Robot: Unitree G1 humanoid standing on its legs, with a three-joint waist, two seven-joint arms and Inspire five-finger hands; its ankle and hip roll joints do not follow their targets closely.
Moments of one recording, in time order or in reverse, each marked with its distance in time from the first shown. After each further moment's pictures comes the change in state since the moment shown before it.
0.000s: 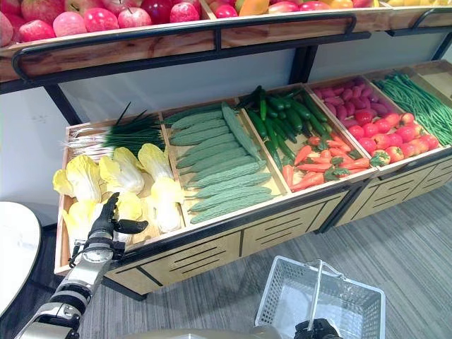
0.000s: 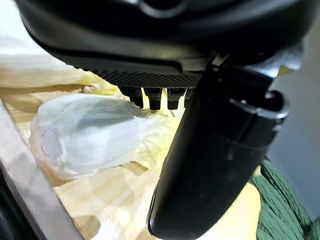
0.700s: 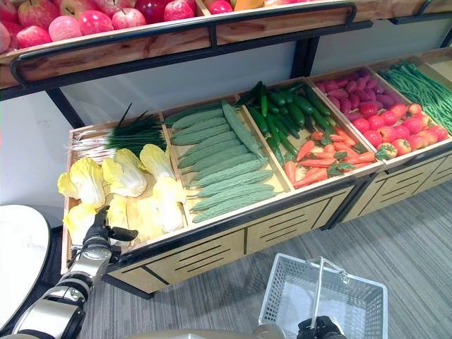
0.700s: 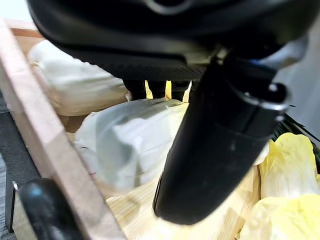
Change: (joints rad) left arm -0.169 0.012 -0.074 0.346 -0.041 0.014 0.031; right arm -0.017 -0.018 0.040 -0.003 -0.005 0.004 -0.020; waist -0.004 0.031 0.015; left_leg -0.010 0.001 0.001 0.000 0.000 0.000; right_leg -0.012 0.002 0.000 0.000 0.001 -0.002
